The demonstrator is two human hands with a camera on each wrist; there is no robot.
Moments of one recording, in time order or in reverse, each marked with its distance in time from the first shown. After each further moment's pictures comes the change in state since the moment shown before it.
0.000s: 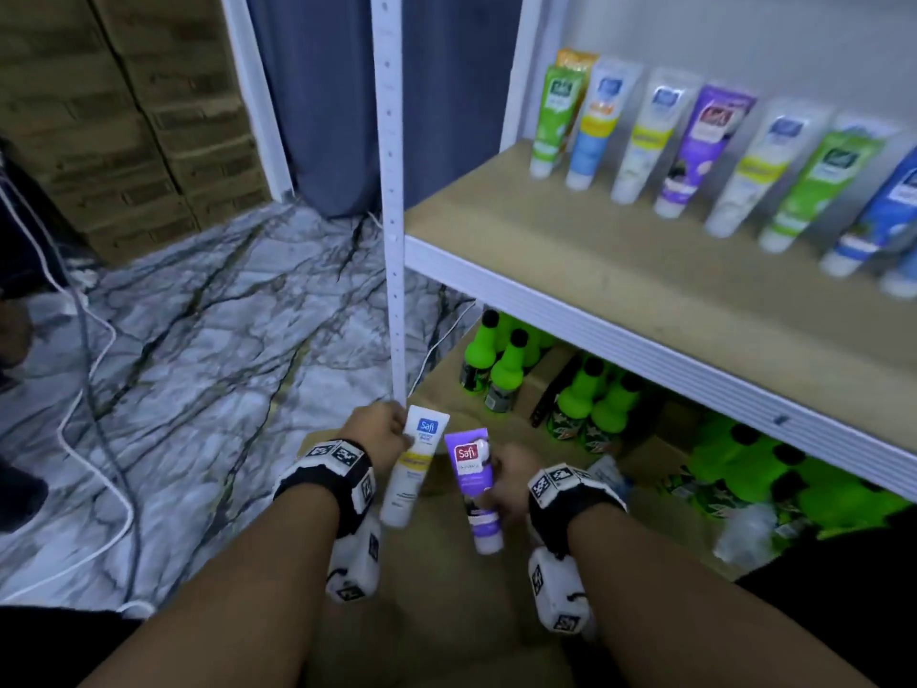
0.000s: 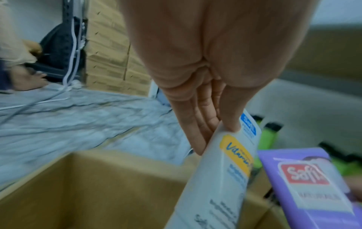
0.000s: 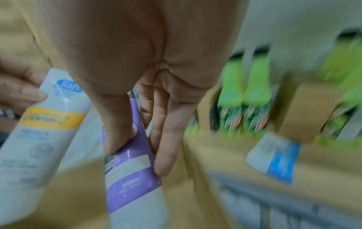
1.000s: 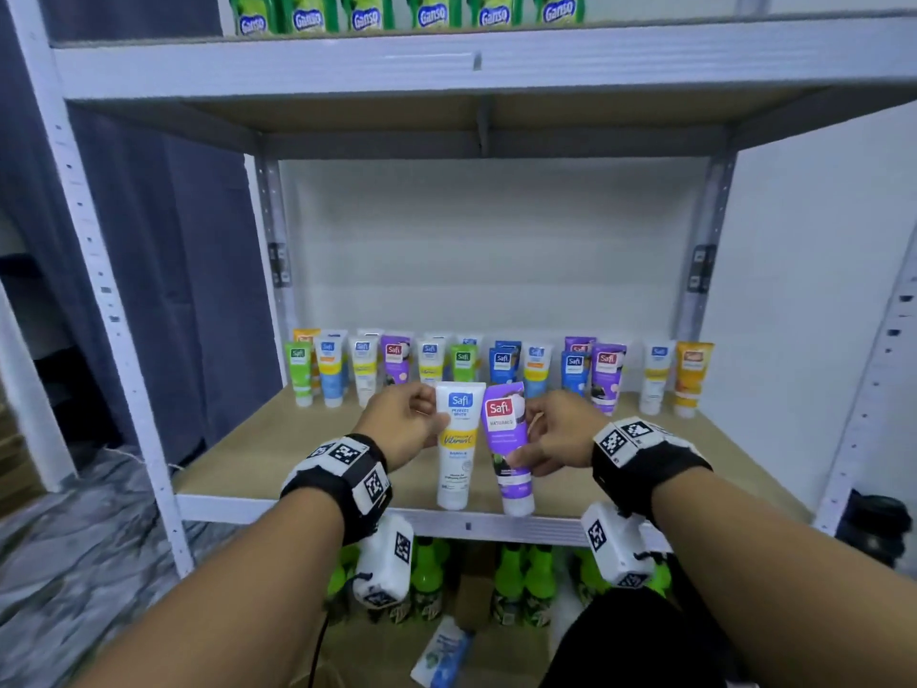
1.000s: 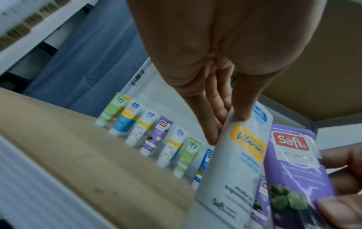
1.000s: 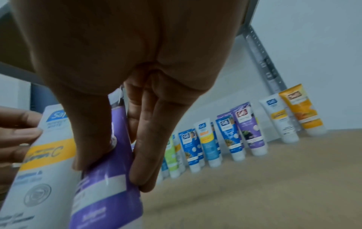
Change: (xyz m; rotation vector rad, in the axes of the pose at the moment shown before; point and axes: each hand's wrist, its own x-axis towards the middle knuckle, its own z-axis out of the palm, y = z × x) left_hand -0.118 0.370 -0.041 -0.634 -0.149 0.675; right_hand -0.307 0.078 -0.280 0.337 0.668 -0.017
